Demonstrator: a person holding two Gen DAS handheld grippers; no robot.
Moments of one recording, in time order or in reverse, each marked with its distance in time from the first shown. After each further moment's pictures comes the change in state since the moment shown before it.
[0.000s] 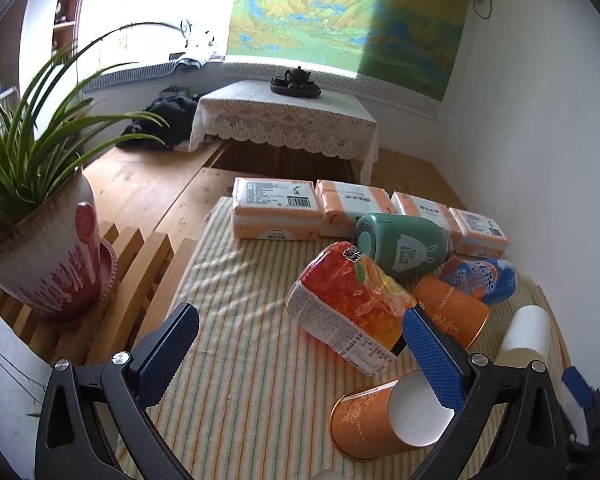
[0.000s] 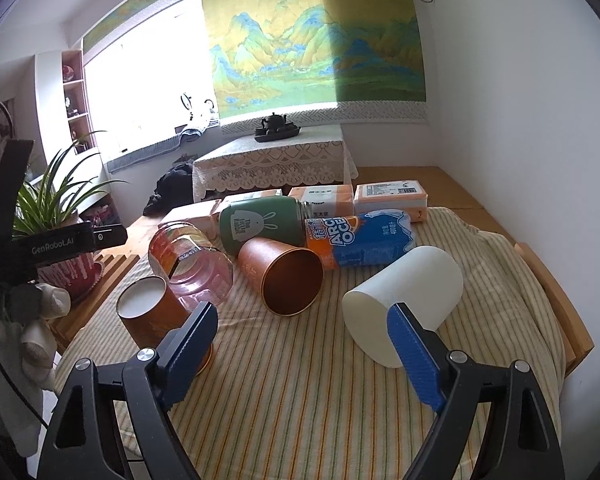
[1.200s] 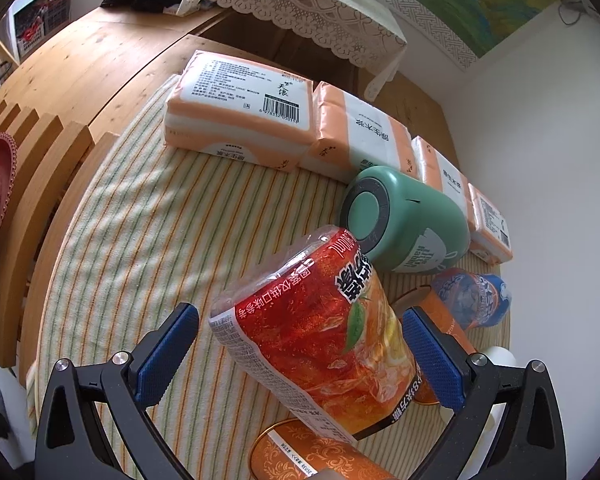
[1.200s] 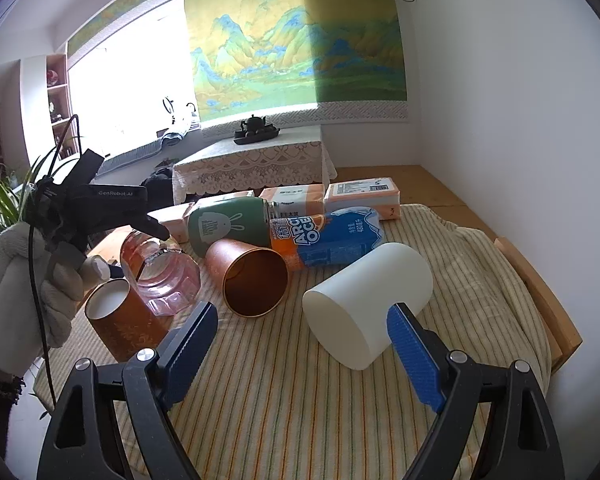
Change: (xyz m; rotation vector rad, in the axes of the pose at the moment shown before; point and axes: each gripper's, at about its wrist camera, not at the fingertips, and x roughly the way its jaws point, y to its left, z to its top) left arm 0.127 0.003 0.029 -0.267 0.431 -0.140; right arm -0.002 -0.019 -0.001 0.021 -0.009 -0.063
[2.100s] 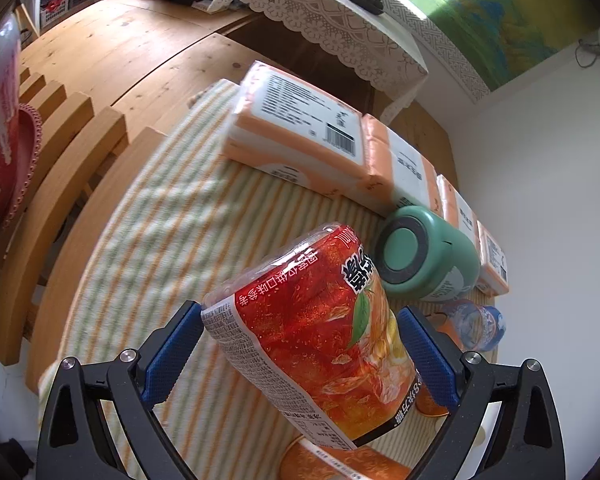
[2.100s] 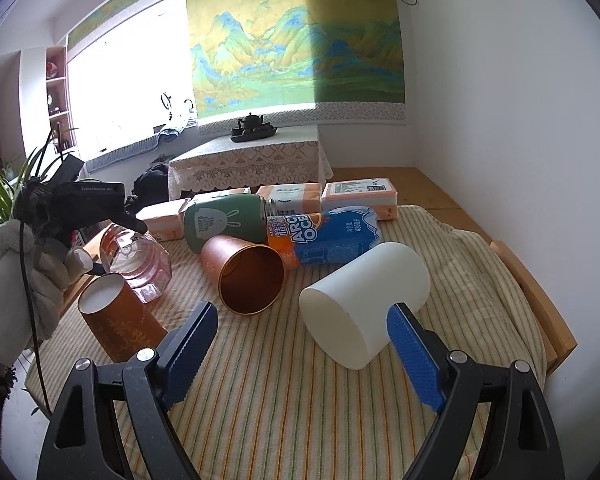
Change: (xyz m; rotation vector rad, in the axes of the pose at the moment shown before) left arm -0.018 0.055 0.008 -0.115 -0.047 -0.034; right arm 0.005 0.004 -0.002 -0.025 -0.002 -0.024
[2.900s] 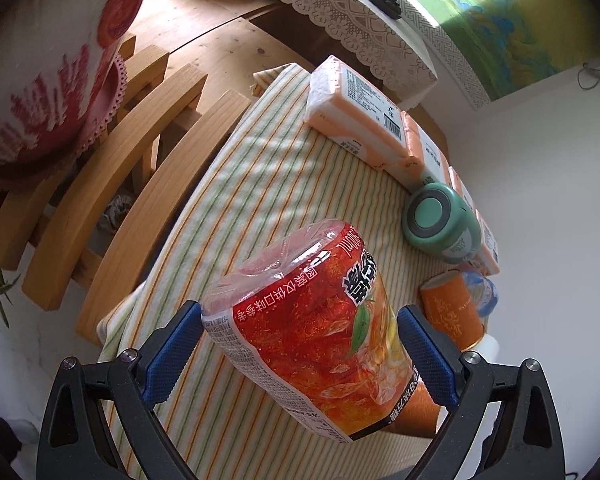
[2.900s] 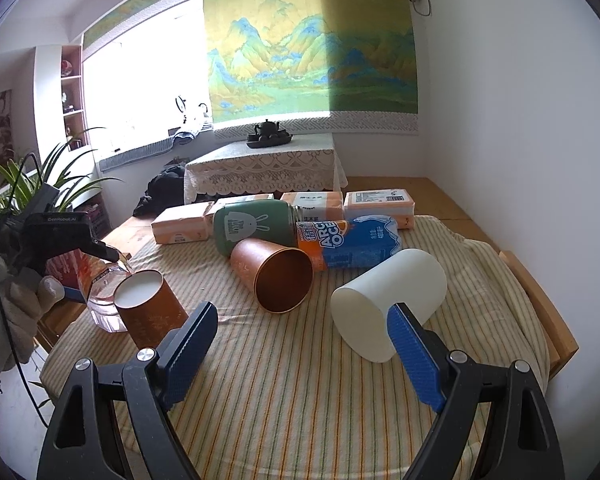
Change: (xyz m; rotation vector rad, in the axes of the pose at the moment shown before) left arm -0.046 0.070 -0.041 -0.070 0.043 -0.064; right arm -0.021 0.020 -0.004 -0.030 -0.028 0.036
